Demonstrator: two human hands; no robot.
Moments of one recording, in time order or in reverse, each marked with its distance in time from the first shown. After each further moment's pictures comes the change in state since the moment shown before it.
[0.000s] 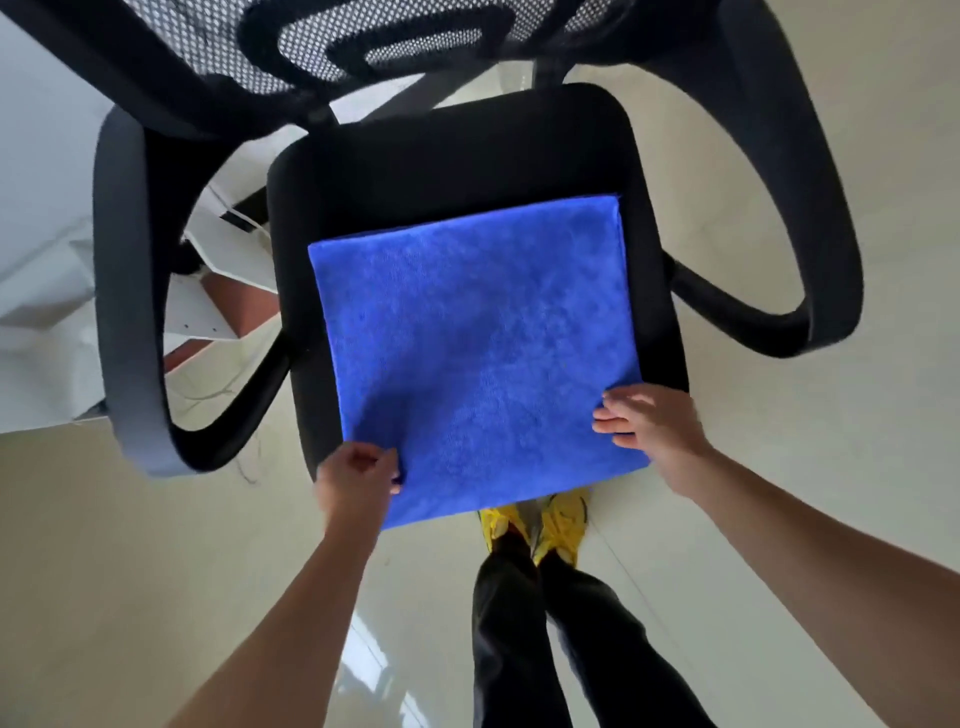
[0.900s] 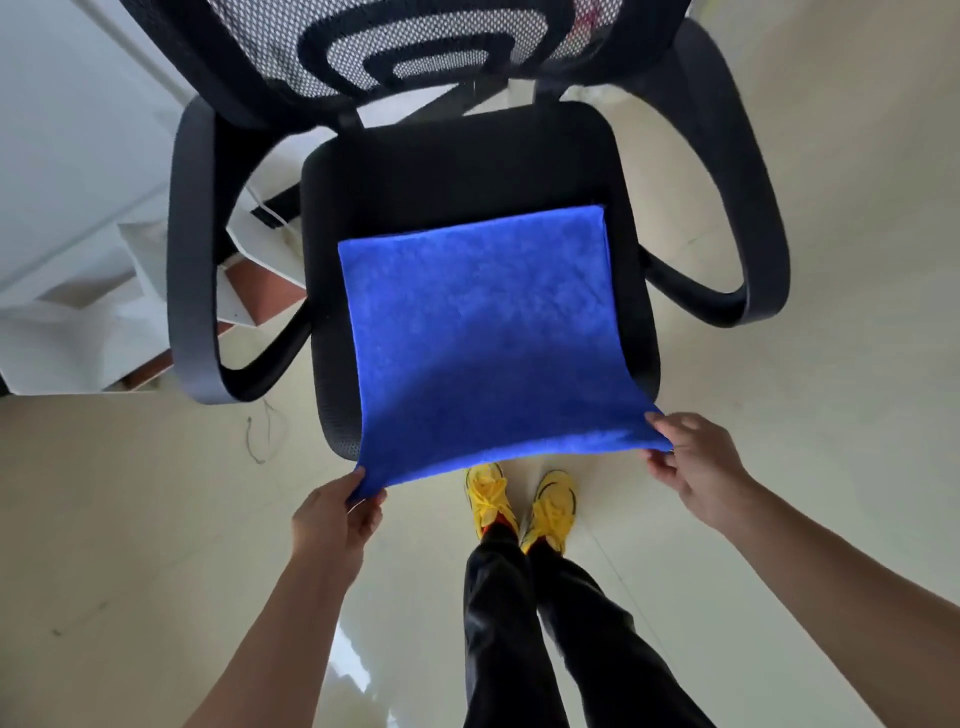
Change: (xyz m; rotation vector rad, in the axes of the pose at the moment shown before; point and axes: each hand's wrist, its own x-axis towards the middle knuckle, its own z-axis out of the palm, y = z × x) left_hand -0.076 -0.035 -0.054 -0.705 -0.077 -0.465; right_hand -0.071 0.041 -0.051 0.320 0.156 0.105
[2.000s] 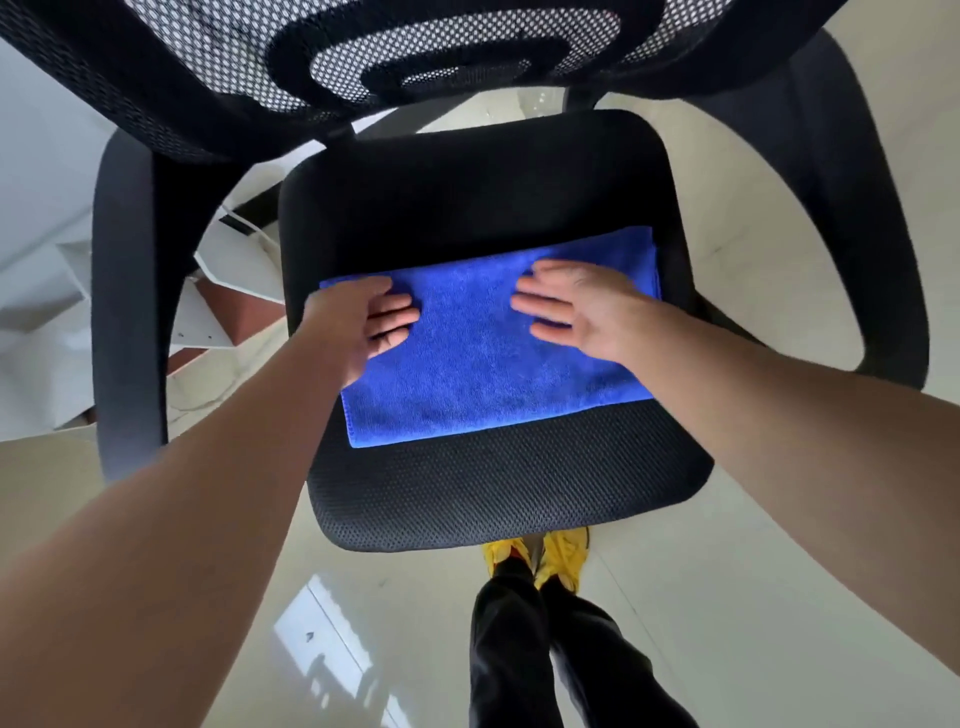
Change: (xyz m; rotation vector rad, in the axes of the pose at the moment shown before) left_hand 0.080 0.191 0.198 0.373 -0.304 0.201; right_hand 0.067 -0.166 0.208 -0.114 -0.406 -0.043
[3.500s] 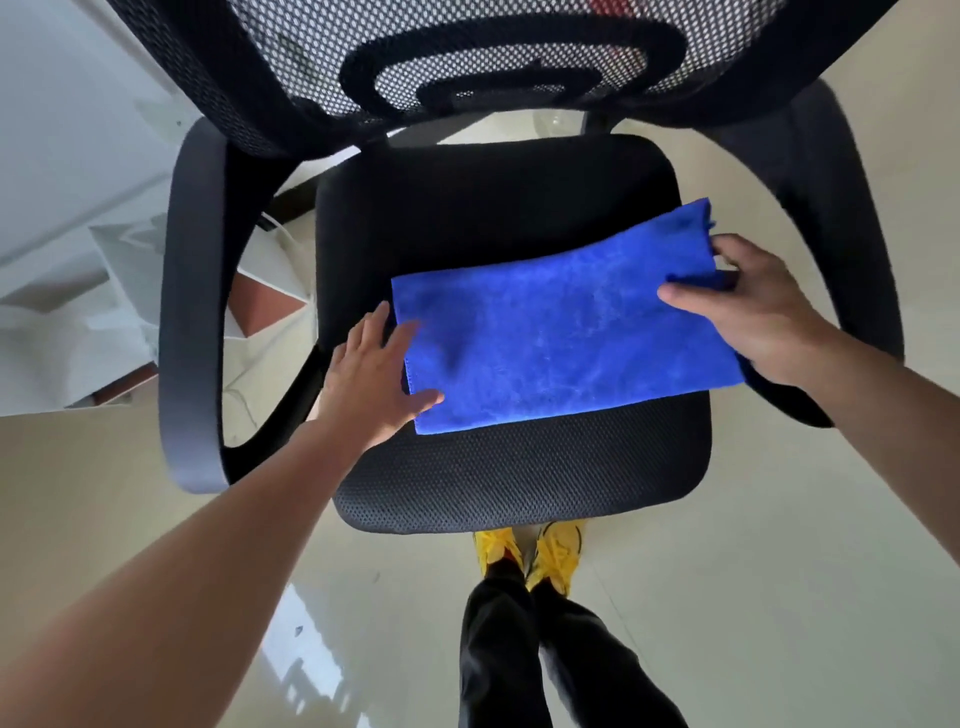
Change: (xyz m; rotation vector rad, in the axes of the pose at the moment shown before) left_hand -0.034 -0.066 -0.044 1.434 0.107 0.713; right_hand -0.073 -0.019 -0.083 -0.597 0.243 -0.490
